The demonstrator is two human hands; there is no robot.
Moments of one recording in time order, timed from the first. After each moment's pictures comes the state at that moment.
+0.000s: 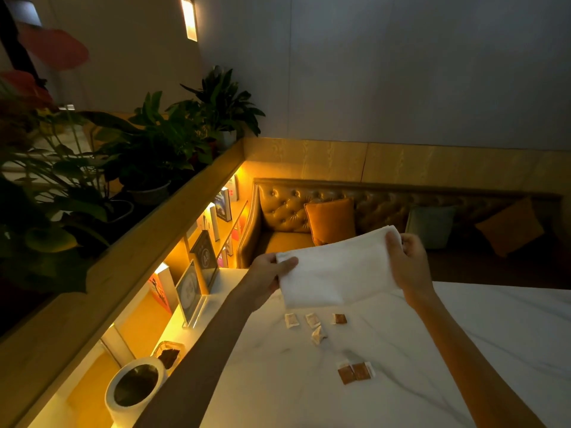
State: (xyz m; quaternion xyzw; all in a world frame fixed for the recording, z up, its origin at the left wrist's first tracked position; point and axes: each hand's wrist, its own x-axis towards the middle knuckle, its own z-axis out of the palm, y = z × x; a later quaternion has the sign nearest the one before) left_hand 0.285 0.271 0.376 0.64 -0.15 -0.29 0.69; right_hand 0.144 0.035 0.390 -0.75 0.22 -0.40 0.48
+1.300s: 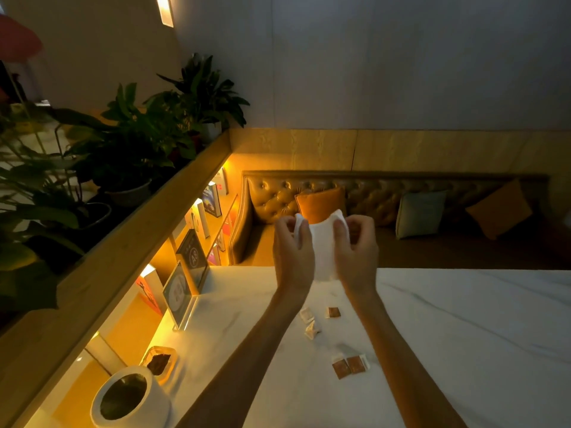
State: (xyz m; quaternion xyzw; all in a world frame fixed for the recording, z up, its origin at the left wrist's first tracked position) left_hand 0.236 0.191 0.402 0.69 -0.22 0.14 0.68; right_hand 0.184 0.105 0.403 -0.71 0.18 -0.50 0.45
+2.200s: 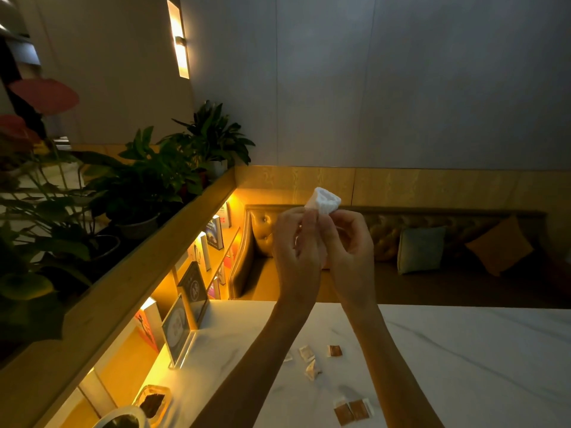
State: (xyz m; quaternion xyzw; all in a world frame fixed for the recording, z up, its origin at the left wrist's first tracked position) left_hand 0.204 0.206 0.496 0.53 -0.33 0.20 0.75; right_hand 0.168 0.147 0.495 -0.66 0.00 -0.53 0.54
